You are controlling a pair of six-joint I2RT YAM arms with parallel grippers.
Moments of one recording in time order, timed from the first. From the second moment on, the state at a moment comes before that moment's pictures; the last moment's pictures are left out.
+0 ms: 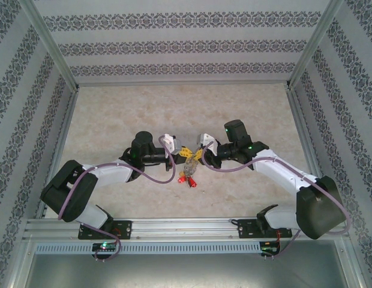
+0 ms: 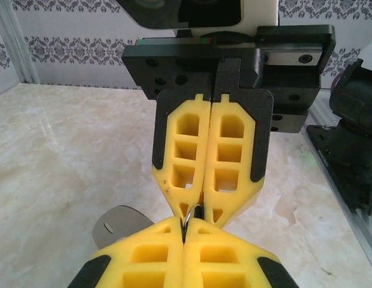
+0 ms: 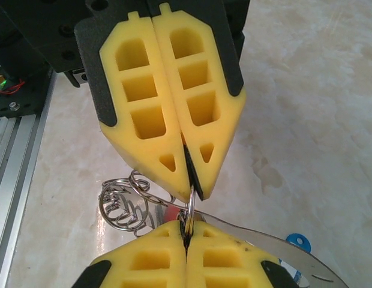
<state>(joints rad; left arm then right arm) -0.56 1.50 0.60 0.67 0.81 0.18 0.46 1.30 0.78 -0.29 -0.83 -0.55</state>
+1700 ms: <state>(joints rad) -0.54 1.48 0.74 0.27 0.92 0.45 0.56 1.23 0.85 -0.44 -0.59 -0.61</state>
